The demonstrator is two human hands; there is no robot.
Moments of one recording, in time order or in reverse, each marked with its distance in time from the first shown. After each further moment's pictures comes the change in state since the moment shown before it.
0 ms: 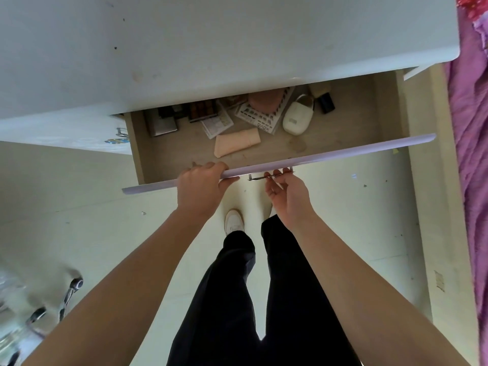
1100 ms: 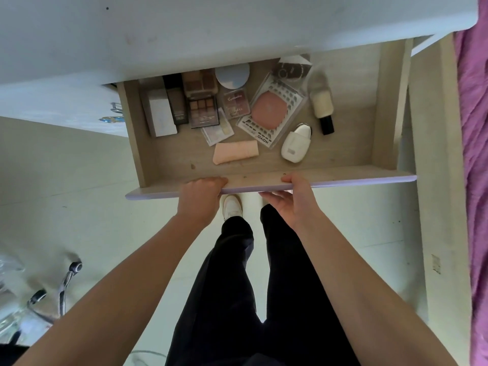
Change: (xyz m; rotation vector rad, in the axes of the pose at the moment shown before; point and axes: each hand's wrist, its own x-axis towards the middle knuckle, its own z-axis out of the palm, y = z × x) left_hand -0.059 0.000 0.025 0.042 -0.301 -0.037; right_hand -0.033 0.014 -0.027 -0.081 0.173 0.098
